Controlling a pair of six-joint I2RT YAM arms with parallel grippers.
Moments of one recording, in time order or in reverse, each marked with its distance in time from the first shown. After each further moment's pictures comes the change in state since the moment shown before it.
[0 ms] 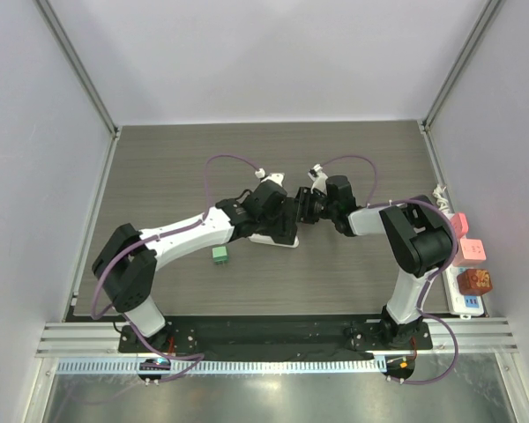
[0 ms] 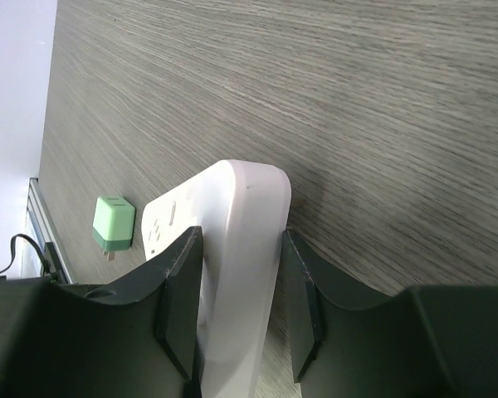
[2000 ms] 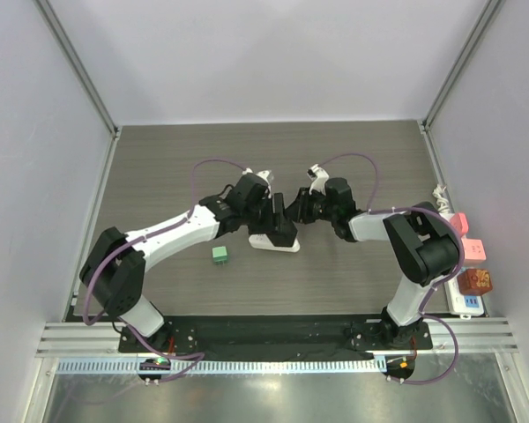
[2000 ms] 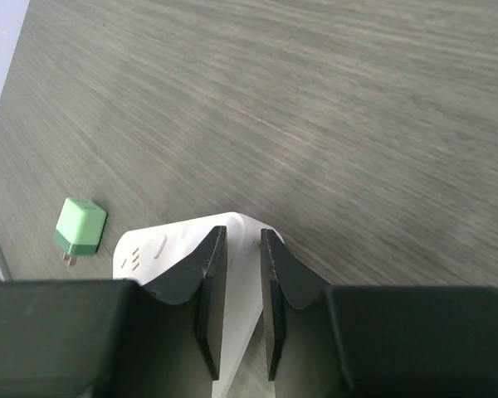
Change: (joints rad) left arm 0.095 -0.067 -0.071 0.026 0.222 -0.063; right arm 0.039 -0.075 -0.052 0.053 0.106 -0.128
